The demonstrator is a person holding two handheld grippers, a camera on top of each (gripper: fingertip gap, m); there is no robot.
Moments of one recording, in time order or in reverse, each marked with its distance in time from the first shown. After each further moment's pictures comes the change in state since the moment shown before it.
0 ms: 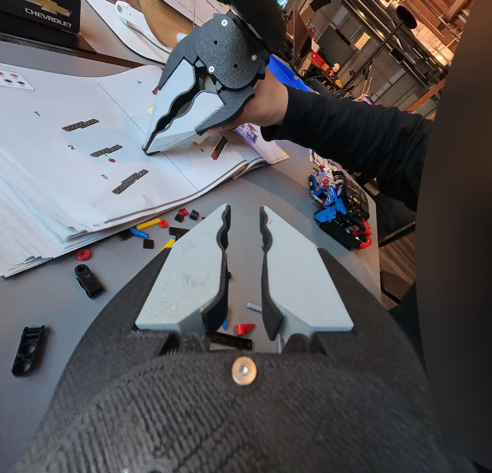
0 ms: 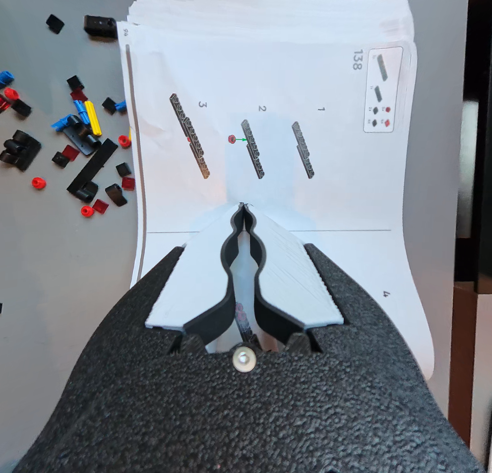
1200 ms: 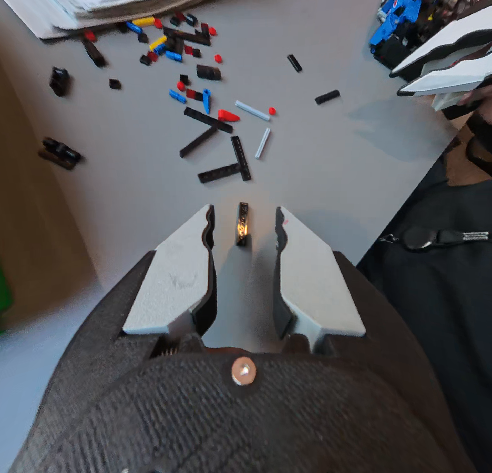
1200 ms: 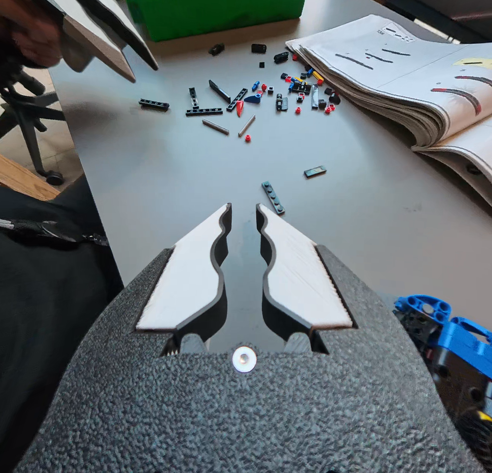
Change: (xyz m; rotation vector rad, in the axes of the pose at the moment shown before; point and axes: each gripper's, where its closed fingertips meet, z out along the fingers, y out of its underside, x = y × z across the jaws) left arm 0.044 0.130 -0.130 -0.358 -0.335 0.191; right arm -0.291 0.051 -0.099 0.457 0.353 0.417
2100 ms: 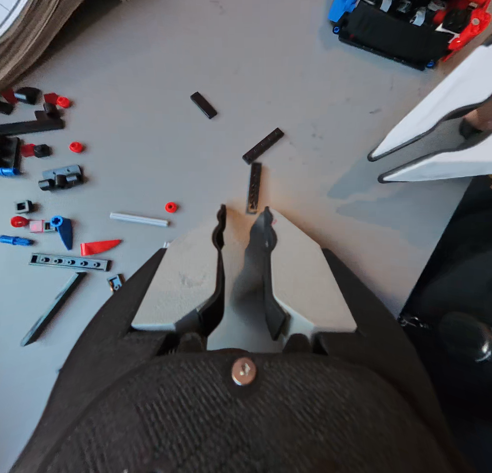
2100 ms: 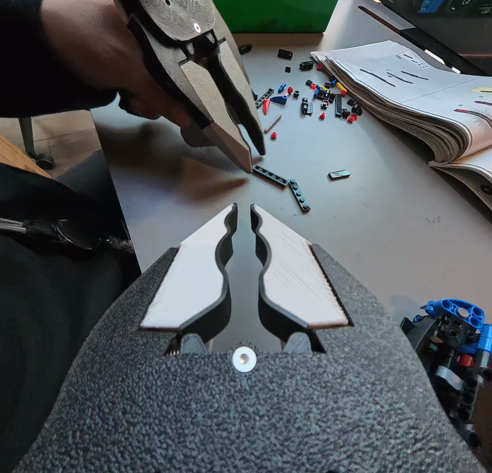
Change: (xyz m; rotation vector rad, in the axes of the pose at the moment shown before) left arm 0.081 -0.039 0.127 -0.107 -0.002 0.233; right arm -0.026 0.011 0.000 0.040 -0.003 -0.111
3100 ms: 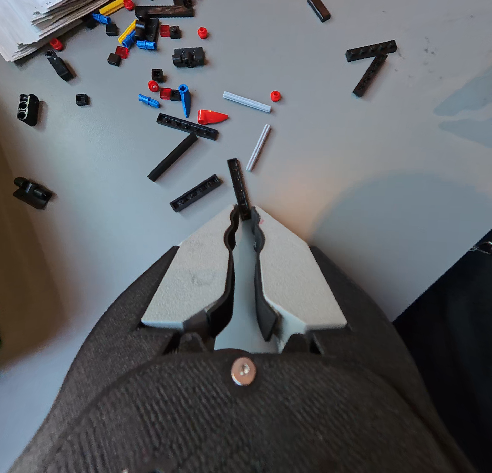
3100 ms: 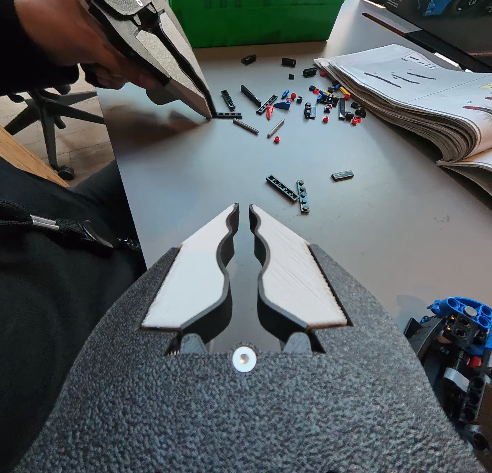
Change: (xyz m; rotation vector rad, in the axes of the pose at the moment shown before) left arm -0.059 0.066 -0.067 -0.052 -0.221 -0.087; right arm 0.000 -0.002 -0.004 0.034 -0.041 0.036
